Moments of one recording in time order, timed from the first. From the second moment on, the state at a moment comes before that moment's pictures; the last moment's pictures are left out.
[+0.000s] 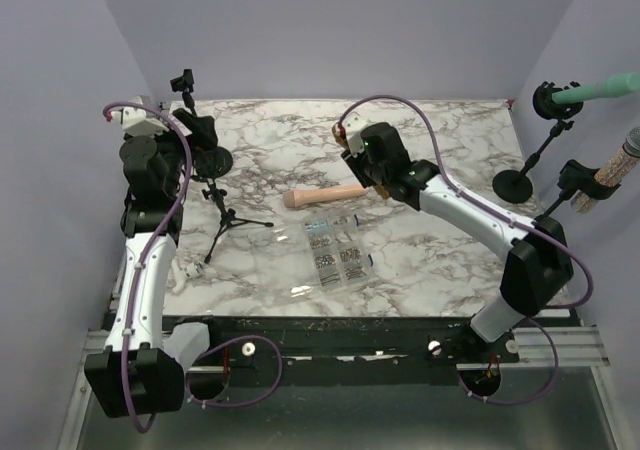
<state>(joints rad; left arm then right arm) 0.11 1.05 0.99 0.06 0.09 -0.47 0.67 1.57 1.28 -0.30 0.26 -0.22</state>
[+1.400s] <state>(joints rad) -0.14 0.90 0.93 0.06 0.10 -0.25 0.65 2.40 2.11 -0.65 -0.08 -0.94</state>
